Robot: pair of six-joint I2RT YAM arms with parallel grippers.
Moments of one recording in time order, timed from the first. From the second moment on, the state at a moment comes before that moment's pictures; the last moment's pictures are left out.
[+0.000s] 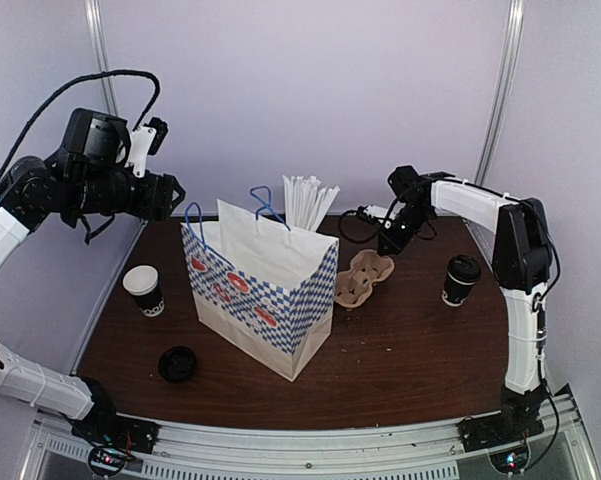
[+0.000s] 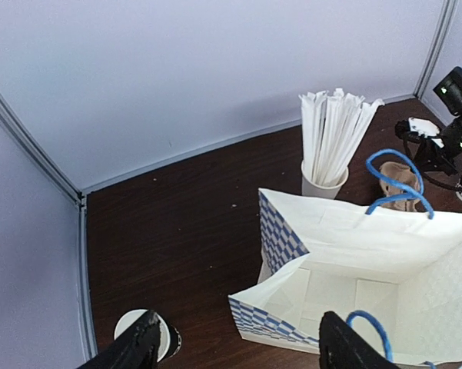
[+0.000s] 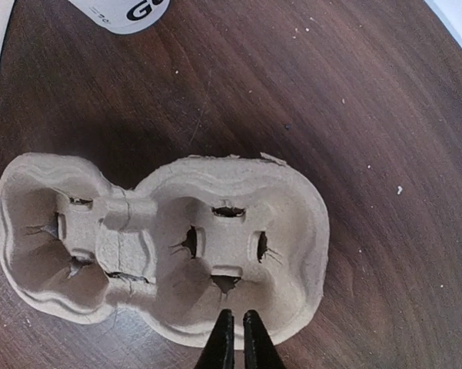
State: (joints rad) left arm -0.73 1.20 1.60 -0.95 -0.37 -0.14; right arm 0.34 2.16 1.91 -0.94 -0.23 -0.50
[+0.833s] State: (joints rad) left arm -0.59 1.18 1.44 -0.85 -0.22 -0.13; right arm 0.40 2.10 1.72 -1.15 -0.21 -0.65
